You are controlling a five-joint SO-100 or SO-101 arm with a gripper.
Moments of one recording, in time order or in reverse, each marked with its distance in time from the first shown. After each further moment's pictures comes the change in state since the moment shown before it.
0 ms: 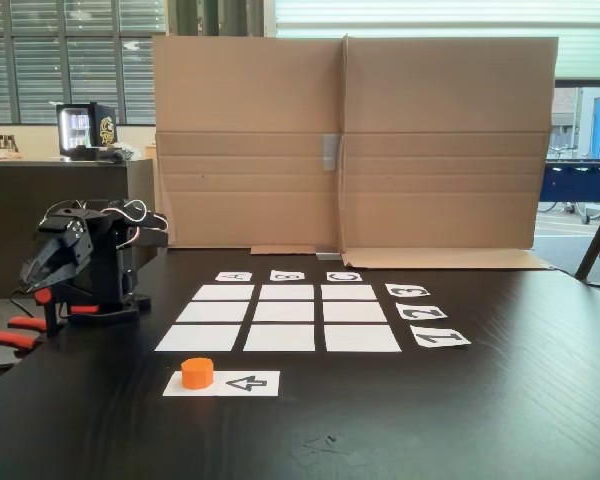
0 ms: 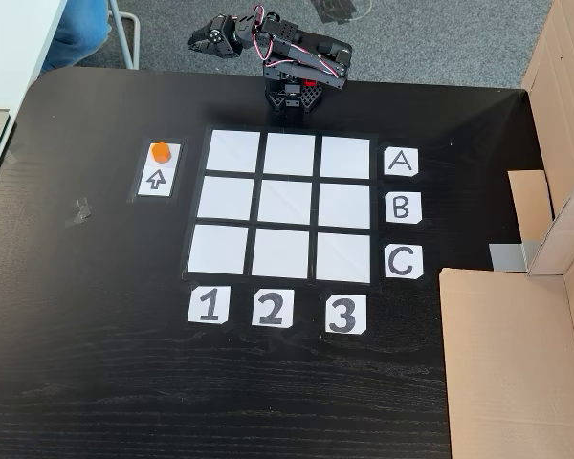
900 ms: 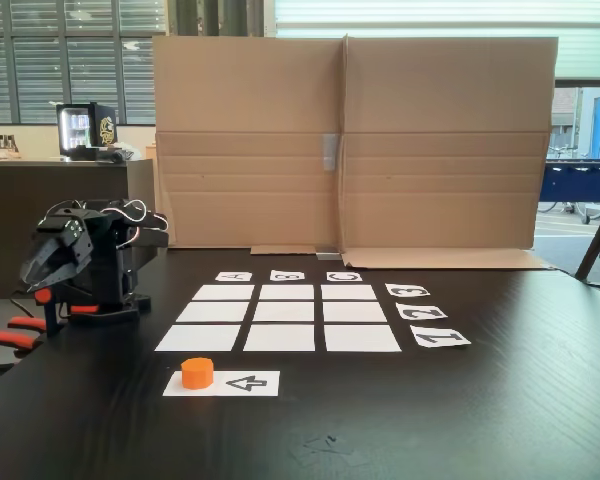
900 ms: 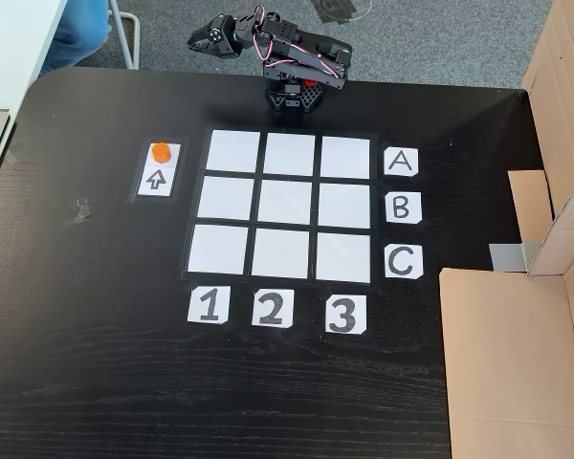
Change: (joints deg) arm 0.3 0.0 0.1 0.0 3.1
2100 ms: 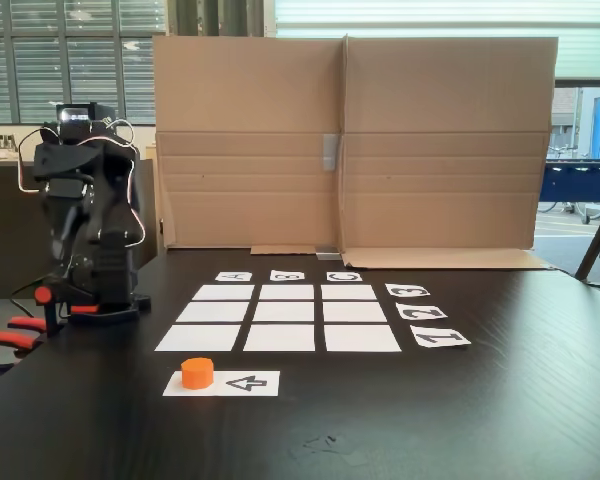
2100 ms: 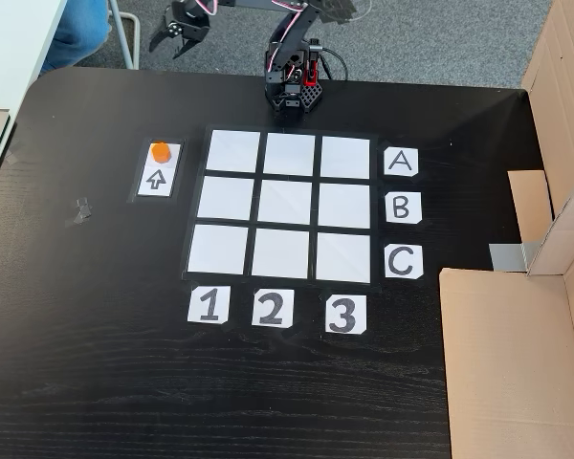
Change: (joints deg) arm -16.1 -78.1 -74.9 36.8 -14.8
